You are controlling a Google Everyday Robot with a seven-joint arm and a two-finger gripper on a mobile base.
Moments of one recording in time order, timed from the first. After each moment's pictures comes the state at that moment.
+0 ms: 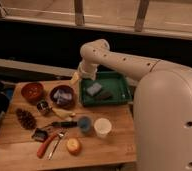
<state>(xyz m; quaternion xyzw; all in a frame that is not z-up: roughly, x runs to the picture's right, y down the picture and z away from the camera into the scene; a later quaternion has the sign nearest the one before) -0.048 -0.051 0.821 -0.27 0.01 0.57 0.77</state>
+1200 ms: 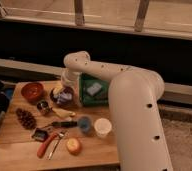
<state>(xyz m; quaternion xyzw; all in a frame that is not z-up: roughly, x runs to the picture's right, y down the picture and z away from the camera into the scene) -0.167 -0.004 0.871 -0.35 -0.04 0.49 0.79</state>
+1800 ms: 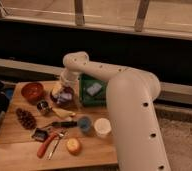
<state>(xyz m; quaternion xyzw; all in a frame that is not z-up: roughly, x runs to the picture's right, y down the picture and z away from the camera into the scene) -0.181 0.000 0.880 -0.37 -0.05 0.48 0.80</state>
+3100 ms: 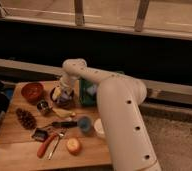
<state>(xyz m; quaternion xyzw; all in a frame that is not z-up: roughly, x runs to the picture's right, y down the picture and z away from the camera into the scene) -0.192 0.031 0.923 -0.41 -0.04 0.48 0.78</state>
